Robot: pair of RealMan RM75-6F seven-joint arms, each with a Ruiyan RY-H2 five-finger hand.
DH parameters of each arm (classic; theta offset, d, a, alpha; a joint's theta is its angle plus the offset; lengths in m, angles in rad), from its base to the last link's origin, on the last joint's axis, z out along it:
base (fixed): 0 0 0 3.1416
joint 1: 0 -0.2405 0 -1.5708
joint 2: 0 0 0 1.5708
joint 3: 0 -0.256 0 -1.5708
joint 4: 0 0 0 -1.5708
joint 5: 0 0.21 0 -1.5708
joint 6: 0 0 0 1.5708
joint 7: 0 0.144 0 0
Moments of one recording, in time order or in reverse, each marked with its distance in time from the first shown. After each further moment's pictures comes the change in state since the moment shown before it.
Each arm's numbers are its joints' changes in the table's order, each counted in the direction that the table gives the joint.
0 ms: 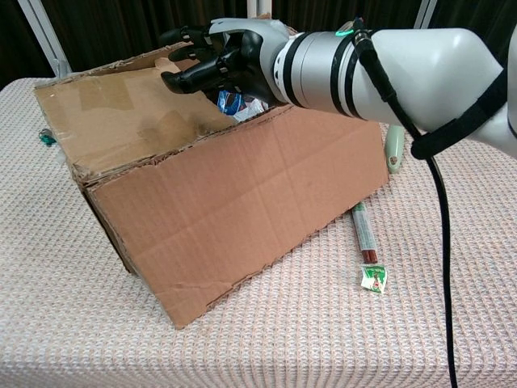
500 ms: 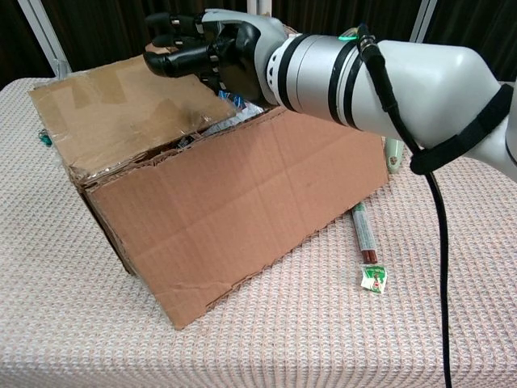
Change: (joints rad) left arm -0.010 -0.001 0.015 -0.003 0.010 0.000 -0.019; right arm 0.086 0.044 -0.047 0.003 -0.205 -0.034 0.216
